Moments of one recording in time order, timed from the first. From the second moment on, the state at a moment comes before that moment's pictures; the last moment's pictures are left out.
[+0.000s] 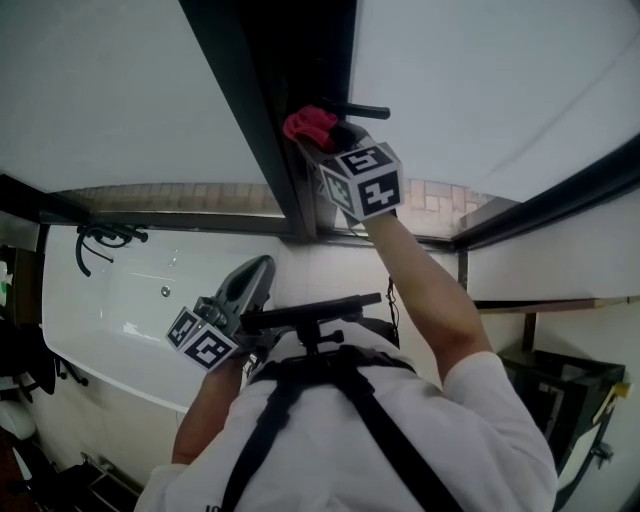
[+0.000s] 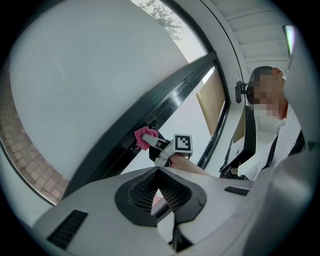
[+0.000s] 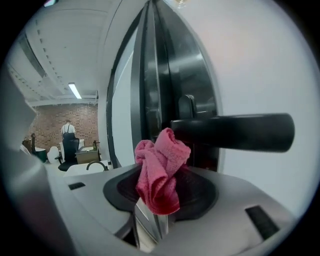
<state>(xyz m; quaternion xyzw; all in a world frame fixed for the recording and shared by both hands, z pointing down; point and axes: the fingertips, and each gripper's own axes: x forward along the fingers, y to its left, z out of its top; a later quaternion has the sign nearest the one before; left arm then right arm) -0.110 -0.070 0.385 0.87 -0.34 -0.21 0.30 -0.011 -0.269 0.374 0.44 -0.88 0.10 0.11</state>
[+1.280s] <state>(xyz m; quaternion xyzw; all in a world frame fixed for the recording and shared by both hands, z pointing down) -0.087 -0.070 0.391 0.88 -0.32 -0.18 0.30 0.057 -0.254 0.350 0.50 -0.86 0.06 0.08</state>
